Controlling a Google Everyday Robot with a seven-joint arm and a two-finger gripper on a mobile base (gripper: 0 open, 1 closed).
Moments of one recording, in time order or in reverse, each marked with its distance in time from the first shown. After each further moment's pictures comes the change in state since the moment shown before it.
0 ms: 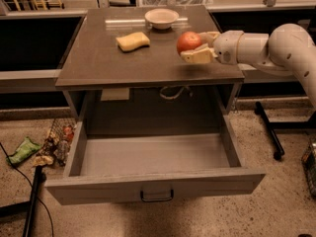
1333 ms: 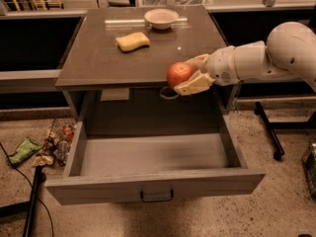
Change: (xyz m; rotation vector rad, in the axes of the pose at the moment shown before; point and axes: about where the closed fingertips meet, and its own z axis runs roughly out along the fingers) arm 0.018 0.121 -0.024 -0.255 0.220 -0.071
